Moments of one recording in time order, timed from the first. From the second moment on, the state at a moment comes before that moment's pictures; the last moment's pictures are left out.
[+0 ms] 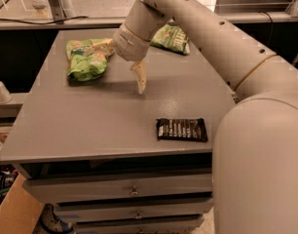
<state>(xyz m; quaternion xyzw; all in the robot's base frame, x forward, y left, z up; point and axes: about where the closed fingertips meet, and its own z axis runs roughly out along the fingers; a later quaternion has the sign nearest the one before) 0.626 0.091 0.852 -0.95 0.14 0.09 0.27</state>
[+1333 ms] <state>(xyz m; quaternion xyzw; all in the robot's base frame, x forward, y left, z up) 0.649 0.039 0.901 -0.94 0.17 -0.06 0.29</state>
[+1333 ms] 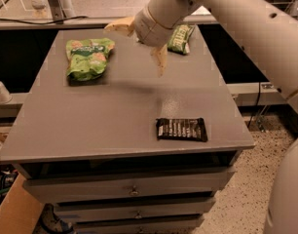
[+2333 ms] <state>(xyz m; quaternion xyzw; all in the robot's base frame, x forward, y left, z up) 0.708 0.068 0.938 -0.86 0.19 -0.16 0.45</state>
